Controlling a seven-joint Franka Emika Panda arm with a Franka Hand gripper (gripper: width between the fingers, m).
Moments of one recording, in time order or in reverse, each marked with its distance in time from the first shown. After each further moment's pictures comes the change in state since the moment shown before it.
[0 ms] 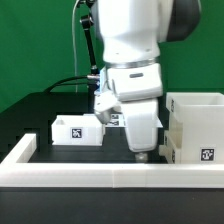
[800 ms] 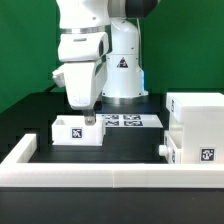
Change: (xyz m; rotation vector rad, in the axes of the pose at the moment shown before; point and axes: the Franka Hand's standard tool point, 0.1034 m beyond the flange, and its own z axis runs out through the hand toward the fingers) arm -0.054 -0.066 -0.044 -0.013 -0.044 0.142
